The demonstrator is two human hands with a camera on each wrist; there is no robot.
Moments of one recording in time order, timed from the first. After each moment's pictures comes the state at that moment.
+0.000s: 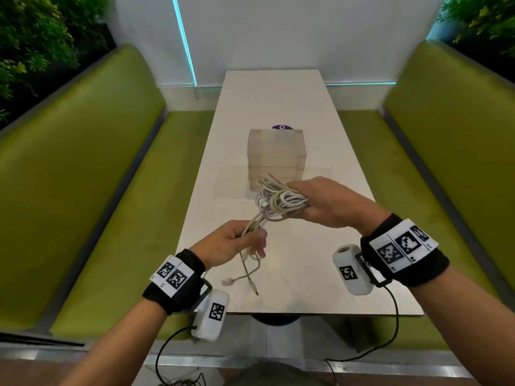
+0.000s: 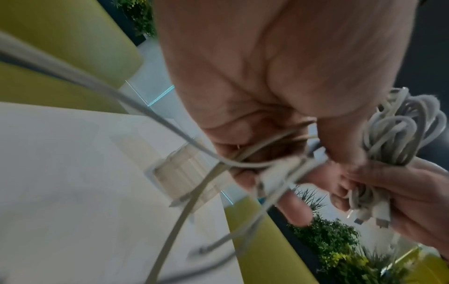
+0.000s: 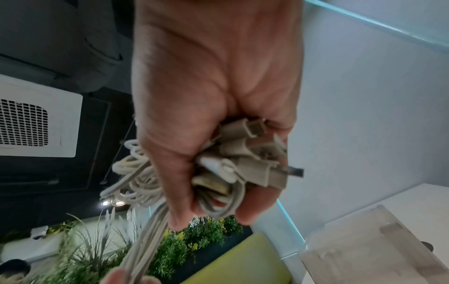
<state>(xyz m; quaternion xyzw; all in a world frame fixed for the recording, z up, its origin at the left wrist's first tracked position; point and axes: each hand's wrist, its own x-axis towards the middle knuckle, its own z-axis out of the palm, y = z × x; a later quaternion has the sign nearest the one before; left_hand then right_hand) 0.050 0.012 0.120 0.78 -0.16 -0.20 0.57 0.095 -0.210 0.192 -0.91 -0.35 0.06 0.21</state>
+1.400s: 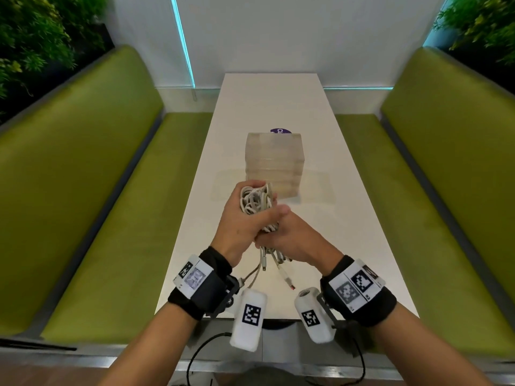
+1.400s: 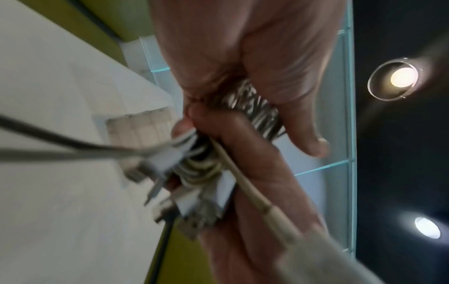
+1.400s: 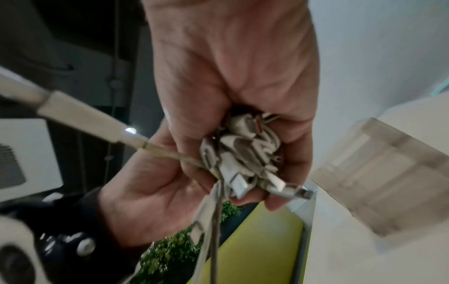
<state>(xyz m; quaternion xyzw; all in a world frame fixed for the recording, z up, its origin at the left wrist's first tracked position) 0.058 -0.039 0.150 0.64 -0.01 0.00 0.77 0.067 -0.160 0.150 -0.80 -0.16 0.20 0.54</state>
